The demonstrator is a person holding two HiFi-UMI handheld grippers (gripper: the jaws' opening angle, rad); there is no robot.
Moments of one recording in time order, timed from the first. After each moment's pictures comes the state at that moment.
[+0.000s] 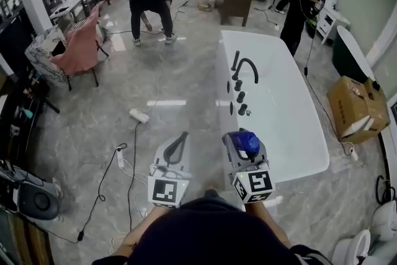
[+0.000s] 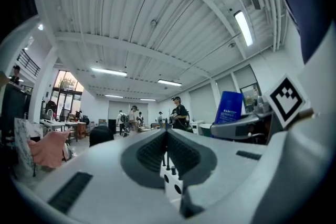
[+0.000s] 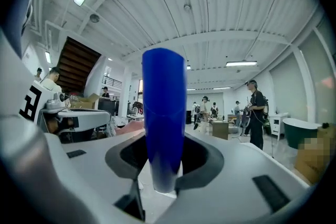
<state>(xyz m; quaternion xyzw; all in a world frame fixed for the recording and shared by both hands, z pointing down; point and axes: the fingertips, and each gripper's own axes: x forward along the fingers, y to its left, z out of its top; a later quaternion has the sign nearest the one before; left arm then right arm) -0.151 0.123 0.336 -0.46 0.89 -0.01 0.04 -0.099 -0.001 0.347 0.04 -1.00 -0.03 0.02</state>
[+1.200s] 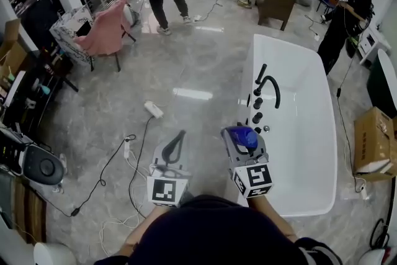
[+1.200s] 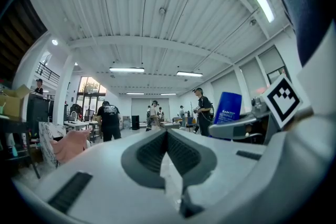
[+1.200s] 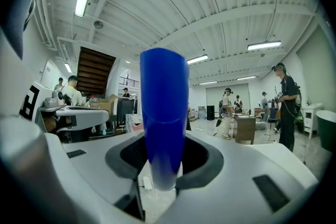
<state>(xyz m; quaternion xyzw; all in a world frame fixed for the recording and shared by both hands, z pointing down) -0.259 0.030 0.352 -0.34 0.94 -0.03 0.02 -0.248 -0.104 0.365 -0.11 -0.99 -0.02 0.04</state>
